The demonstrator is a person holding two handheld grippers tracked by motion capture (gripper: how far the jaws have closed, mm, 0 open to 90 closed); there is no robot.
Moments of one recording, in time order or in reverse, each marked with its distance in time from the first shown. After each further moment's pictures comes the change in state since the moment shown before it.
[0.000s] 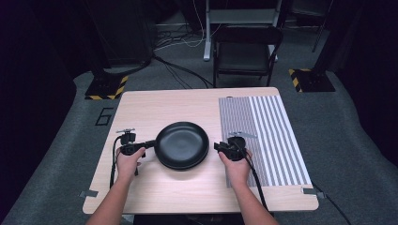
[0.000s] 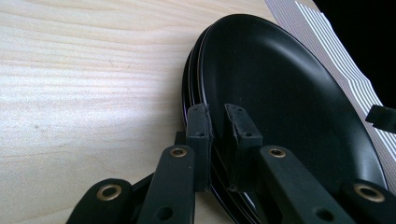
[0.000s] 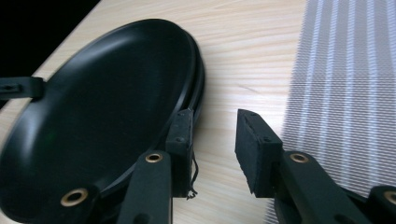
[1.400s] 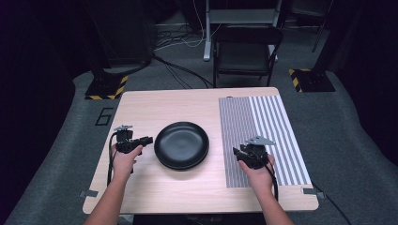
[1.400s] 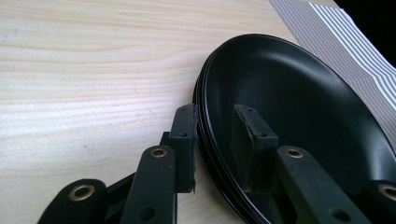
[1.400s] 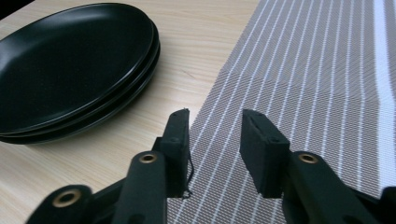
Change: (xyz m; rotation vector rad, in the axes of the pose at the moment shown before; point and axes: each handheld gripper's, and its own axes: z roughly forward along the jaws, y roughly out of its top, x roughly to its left) left arm -0.015 0.011 -0.019 -0.026 0.105 0.114; right arm -0.025 -0.005 -0.068 -0.008 -0.119 -0.247
